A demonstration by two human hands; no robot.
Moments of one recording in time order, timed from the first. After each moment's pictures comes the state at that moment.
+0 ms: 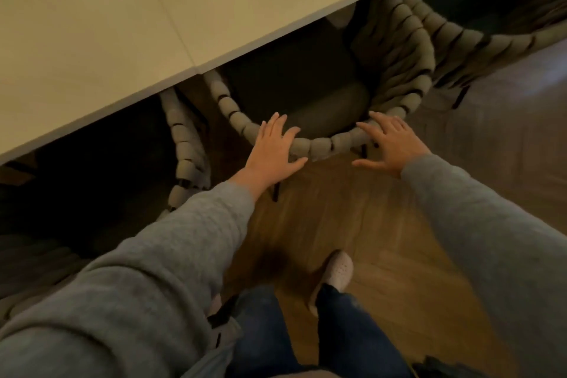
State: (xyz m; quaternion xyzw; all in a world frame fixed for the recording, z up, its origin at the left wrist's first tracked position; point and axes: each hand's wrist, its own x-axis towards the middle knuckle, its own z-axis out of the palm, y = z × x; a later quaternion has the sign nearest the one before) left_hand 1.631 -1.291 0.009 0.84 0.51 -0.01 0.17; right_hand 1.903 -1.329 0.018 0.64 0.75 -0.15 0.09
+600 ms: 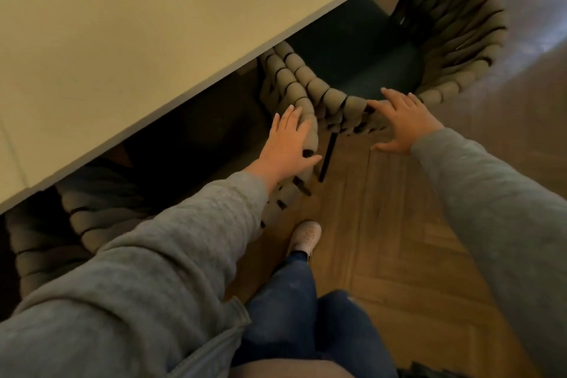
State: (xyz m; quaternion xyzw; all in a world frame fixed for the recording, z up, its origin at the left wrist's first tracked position) left_hand 2.006 -1.120 0.005 0.88 0.44 -0.05 0.16; right_hand 2.264 -1.168 0.030 0.70 0.70 -0.11 0.13
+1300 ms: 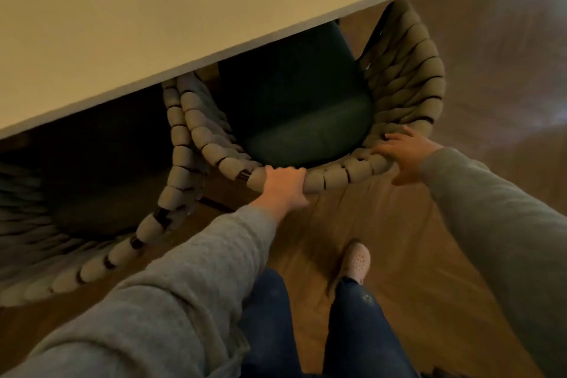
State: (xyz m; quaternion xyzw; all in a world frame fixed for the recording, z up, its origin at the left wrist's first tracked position) left_hand 2.327 -1.068 -0.034 0.77 0.54 -0.21 0.26; right_hand 2.594 -1.037 -0.007 0.51 0.78 -0.13 0.35
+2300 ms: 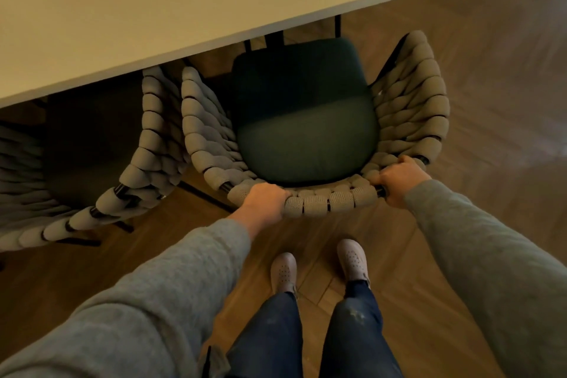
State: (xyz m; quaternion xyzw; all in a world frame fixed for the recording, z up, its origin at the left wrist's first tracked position) left_hand 2.425 -1.116 -0.021 0.77 0.55 -0.22 0.22; right_hand 2.701 -1.061 -0.038 0.45 0.81 -0.08 0.37
